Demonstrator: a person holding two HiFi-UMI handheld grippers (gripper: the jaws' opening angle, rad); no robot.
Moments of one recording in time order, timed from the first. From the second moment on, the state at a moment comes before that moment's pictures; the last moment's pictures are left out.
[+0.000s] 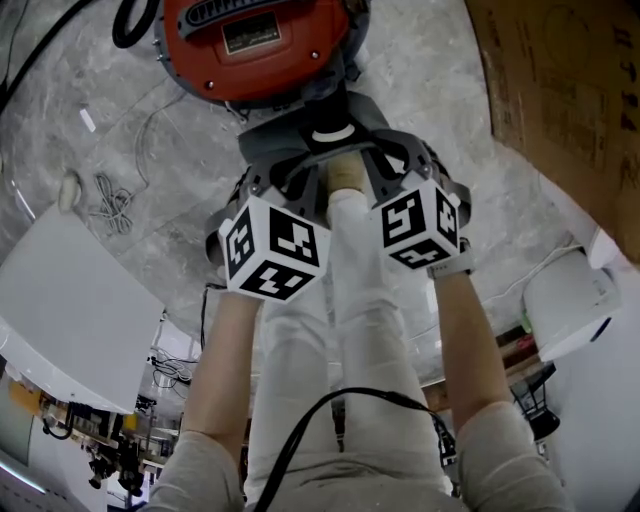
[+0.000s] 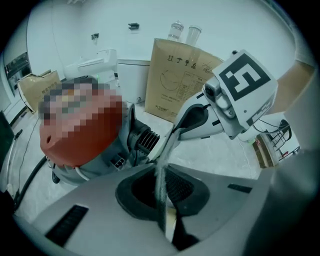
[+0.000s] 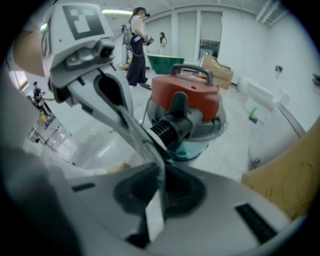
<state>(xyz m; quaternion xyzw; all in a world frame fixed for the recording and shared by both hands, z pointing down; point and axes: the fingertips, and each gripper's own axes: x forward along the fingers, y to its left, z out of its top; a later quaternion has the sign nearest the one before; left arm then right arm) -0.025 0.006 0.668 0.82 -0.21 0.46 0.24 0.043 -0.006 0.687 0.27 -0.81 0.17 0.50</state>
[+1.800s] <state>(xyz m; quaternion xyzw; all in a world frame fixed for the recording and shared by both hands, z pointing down) -0.024 0.017 0.709 0.81 -0.25 0.42 0.33 0.040 0.007 0.670 0.24 -0.80 0.10 0.54</state>
